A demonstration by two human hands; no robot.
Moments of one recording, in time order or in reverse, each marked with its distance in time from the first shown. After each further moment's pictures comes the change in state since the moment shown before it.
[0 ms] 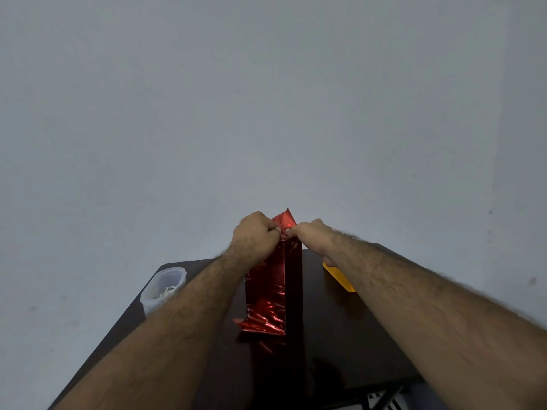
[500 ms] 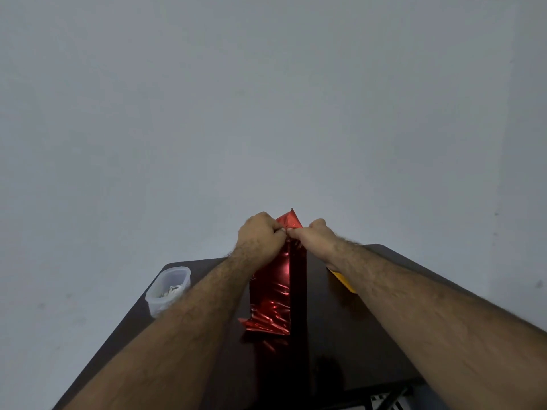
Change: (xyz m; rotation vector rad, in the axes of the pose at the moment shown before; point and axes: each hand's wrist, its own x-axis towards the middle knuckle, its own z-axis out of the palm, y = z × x) left_hand -0.004 0.004 0.001 0.017 0.037 0.008; right_hand 0.015 0.014 0.007 -0.077 0.041 -0.069
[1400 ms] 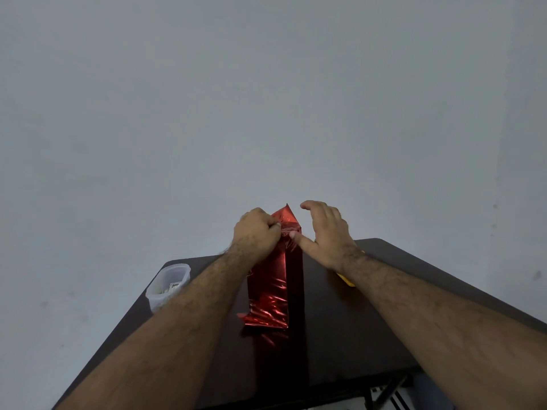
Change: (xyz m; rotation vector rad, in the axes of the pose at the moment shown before) left_hand -0.005 0.004 -0.004 0.024 0.029 -0.023; right_hand -0.026 0.028 -0.025 -0.493 0.274 -0.737
